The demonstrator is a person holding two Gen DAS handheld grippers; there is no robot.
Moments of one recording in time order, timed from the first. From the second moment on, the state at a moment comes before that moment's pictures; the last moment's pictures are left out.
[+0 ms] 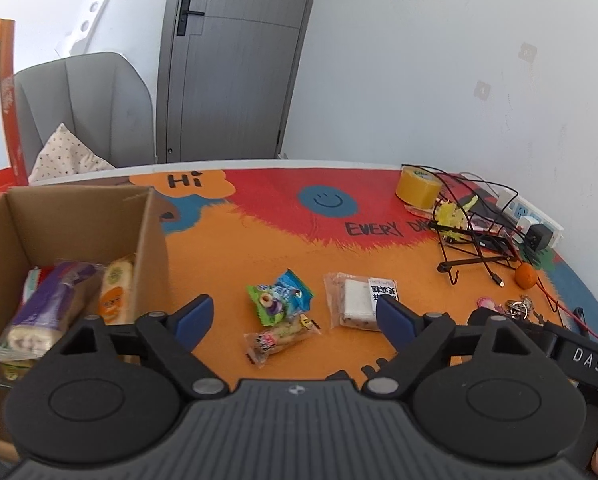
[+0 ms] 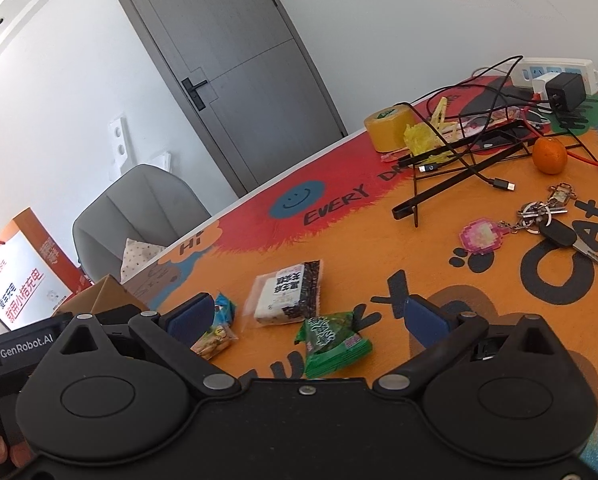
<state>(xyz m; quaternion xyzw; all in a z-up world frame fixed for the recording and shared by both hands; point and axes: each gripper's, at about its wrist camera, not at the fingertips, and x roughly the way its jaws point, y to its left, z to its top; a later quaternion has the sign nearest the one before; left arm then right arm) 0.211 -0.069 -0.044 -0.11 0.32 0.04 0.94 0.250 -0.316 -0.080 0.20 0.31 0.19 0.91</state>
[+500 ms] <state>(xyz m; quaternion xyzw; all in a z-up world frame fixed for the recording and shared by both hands) 0.247 -0.076 -0.082 -0.10 0.35 0.04 0.93 0.268 -0.293 -0.111 0.16 0.35 0.20 0.90</state>
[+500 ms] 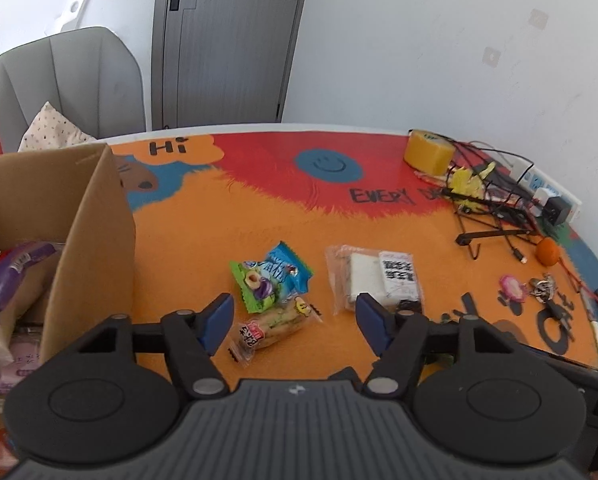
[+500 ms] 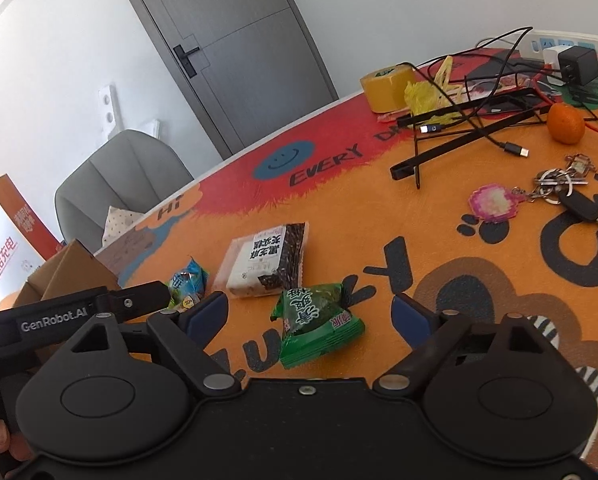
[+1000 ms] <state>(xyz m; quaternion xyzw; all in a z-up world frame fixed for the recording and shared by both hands) 0.259 -0.081 -0.113 -0.08 0.38 0.05 0.92 0.267 -0.298 -0.124 0.17 0.36 0.20 0.90</state>
